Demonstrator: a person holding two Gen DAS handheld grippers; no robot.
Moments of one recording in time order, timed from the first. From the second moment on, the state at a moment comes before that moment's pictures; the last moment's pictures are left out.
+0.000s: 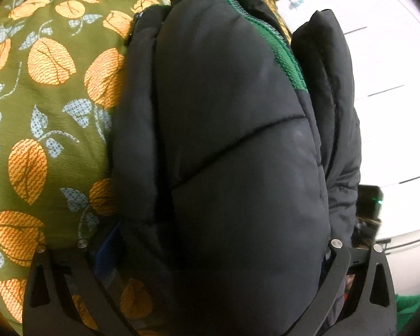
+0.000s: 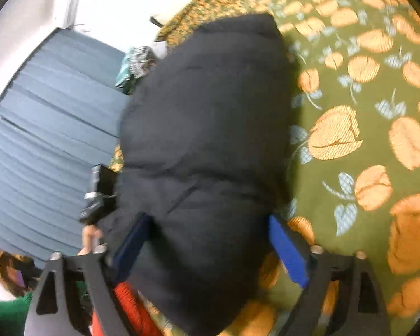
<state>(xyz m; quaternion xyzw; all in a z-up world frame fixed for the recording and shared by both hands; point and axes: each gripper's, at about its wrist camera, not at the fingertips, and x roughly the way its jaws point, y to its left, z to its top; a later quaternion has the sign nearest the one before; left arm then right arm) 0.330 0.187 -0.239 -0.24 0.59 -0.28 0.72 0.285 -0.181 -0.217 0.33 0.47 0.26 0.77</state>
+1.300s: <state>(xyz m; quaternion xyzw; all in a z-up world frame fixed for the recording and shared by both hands) 0.438 0.087 -0.148 -0.15 0.50 -0.23 0.83 0.481 -0.207 -0.120 0.18 0.33 0.37 0.85</state>
